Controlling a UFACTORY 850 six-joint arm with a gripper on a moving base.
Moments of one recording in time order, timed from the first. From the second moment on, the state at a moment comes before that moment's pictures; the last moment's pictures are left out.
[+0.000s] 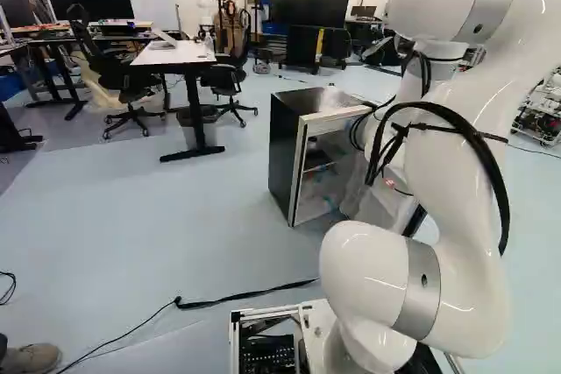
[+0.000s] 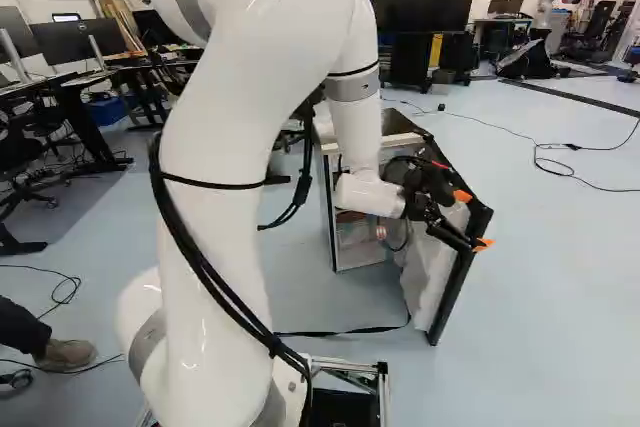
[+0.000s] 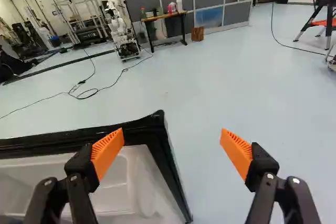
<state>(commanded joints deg) -32.2 -27.8 -40.2 56.0 65.7 0.0</state>
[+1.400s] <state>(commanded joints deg) -39.8 -40.0 -58.6 56.0 65.7 0.0</state>
